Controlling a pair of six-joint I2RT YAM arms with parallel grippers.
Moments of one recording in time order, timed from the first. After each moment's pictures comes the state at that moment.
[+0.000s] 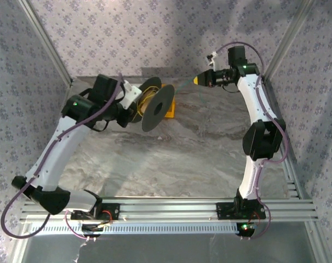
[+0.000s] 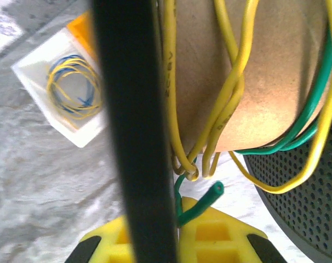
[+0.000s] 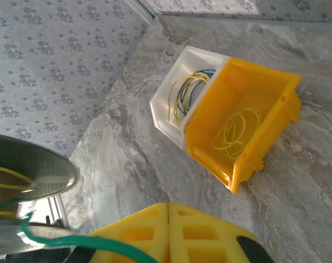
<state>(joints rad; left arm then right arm) -0.56 1.36 1.67 -1.19 0.03 0.20 0.09 2.01 2.10 -0.95 -0.91 0.00</state>
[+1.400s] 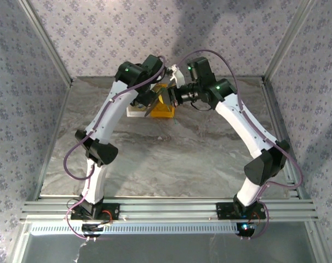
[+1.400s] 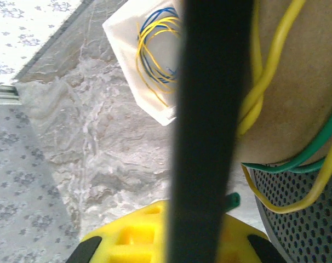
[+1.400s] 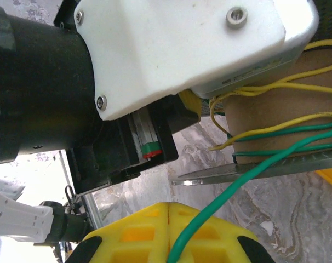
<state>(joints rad) -0.65 2.11 2.60 -1.68 -0.44 -0.01 0.56 1.69 1.86 -0.79 -0.61 0.15</state>
